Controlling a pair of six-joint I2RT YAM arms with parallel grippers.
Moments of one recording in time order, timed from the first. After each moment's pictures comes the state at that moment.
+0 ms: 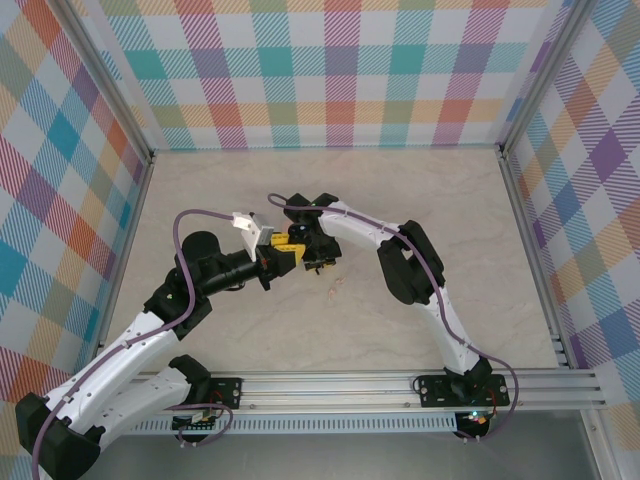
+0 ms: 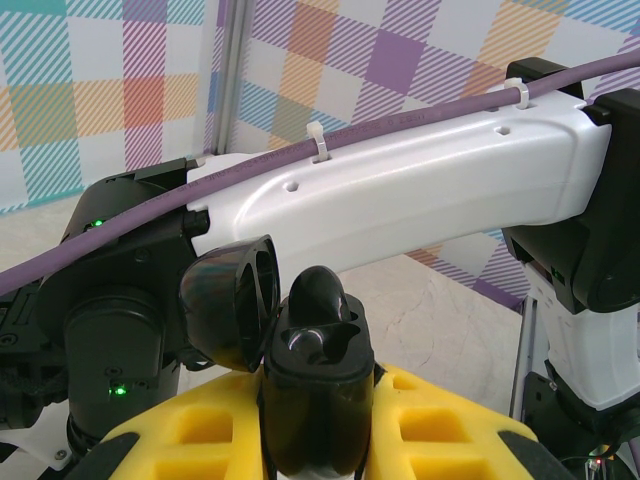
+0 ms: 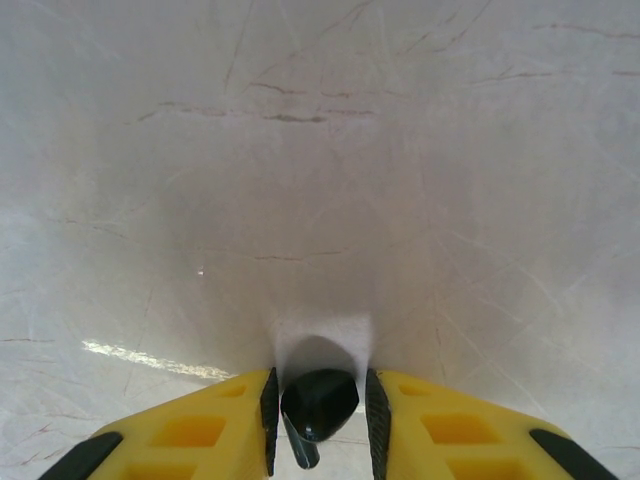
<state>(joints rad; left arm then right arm) -0.61 0.82 0.71 -0.01 0.45 -0.18 0.80 2.35 1.96 -1.13 -0.04 0.53</state>
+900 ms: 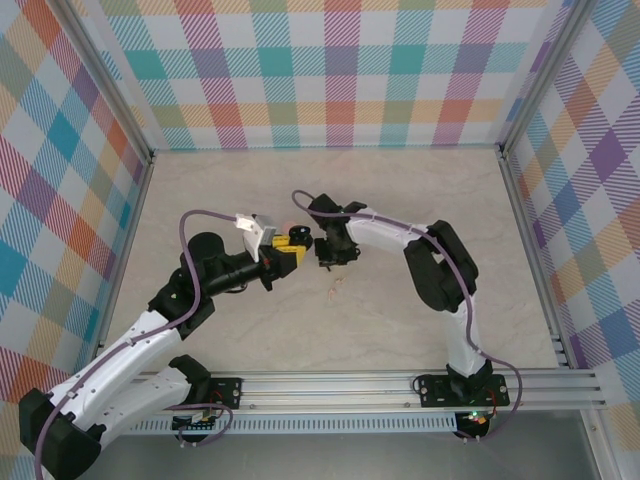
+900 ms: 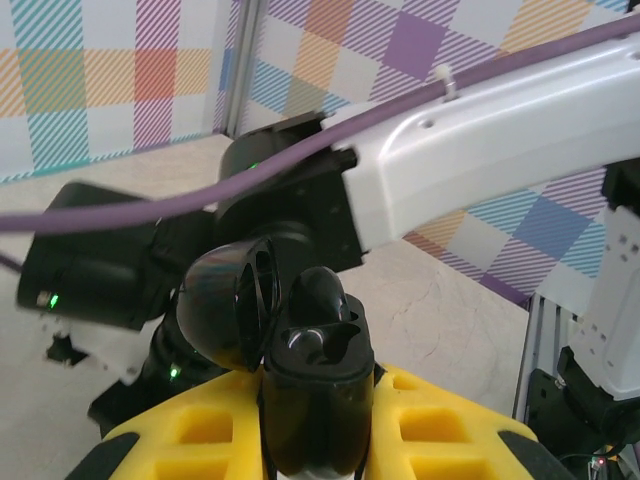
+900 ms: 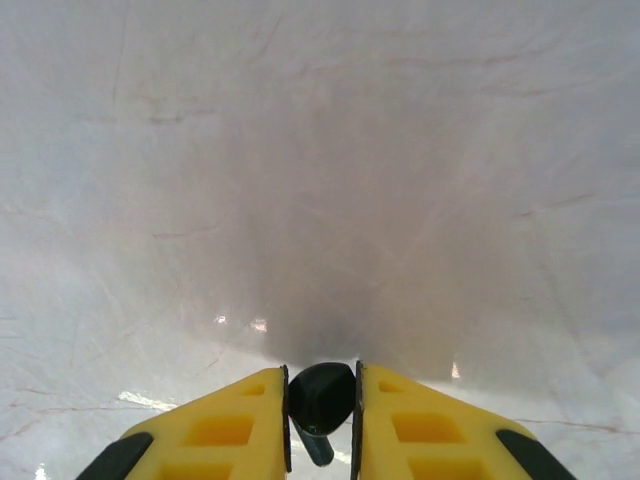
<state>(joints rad) -0.61 0.84 0.69 0.00 0.42 -0.21 0.72 2.08 1.55 -0.78 -0.07 0.56</state>
